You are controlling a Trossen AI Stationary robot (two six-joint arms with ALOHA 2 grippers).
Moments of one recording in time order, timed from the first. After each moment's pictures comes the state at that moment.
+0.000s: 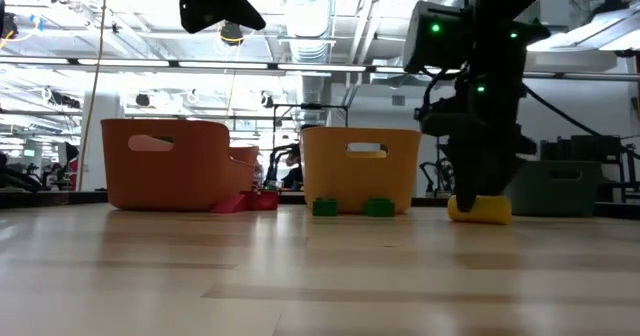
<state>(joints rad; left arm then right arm) -0.30 1.37 1.14 -0.46 -0.23 -0.63 0.03 1.64 0.91 -0.65 0.13 0.89</state>
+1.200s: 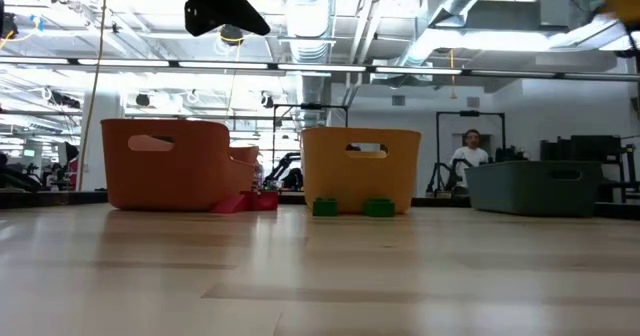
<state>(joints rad) -0.28 1.37 1.14 -0.45 -0.25 -0.63 0.63 0.98 0.91 -0.82 0.11 1.31</state>
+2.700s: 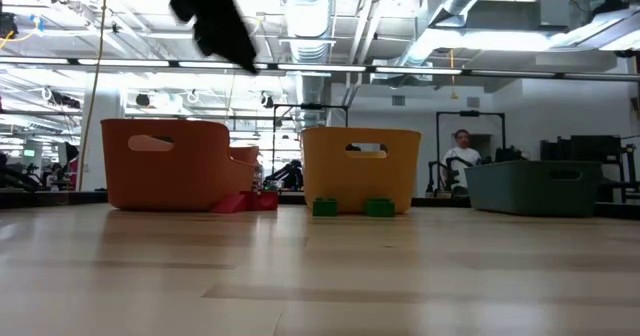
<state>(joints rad) -0.21 1.38 1.08 -0.50 -0.22 -0.31 0.77 1.14 1.06 -1.15 0.35 1.74</state>
